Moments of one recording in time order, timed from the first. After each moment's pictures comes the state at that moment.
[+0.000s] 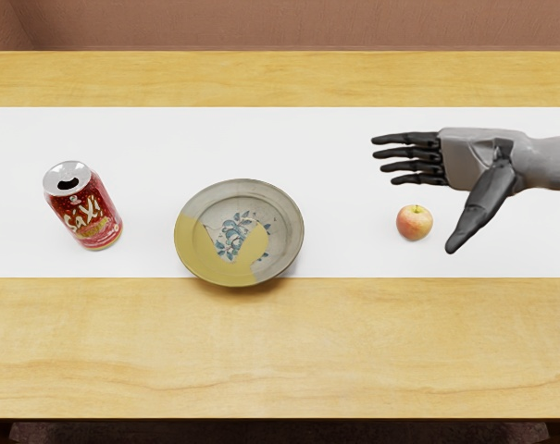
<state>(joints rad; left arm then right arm) 0.00 0.00 0.34 -0.19 0.27 0.06 0.18 1.03 -1.04 0.36 1.50 -0.19 0.60 -0.16</state>
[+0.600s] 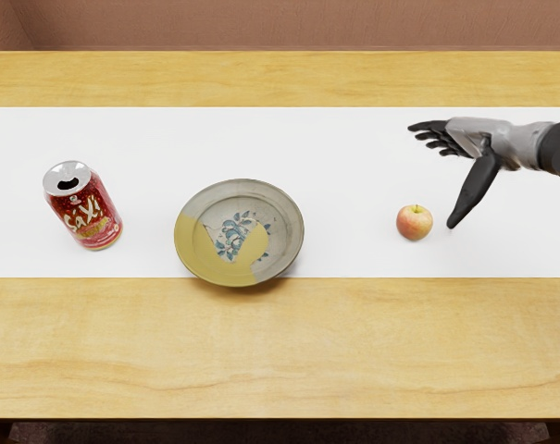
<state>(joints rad) 0.00 0.00 0.34 -0.19 0.27 0.06 0.18 1.07 -0.89 0.36 1.46 -0.69 0.23 -0.38</state>
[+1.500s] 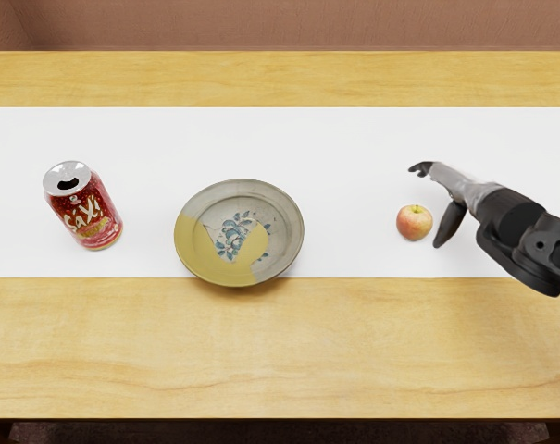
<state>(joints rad) 0.00 0.00 0.34 -0.19 0.27 0.06 0.18 0.86 -0.66 0.31 1.42 -1.22 -0.15 -0.52</state>
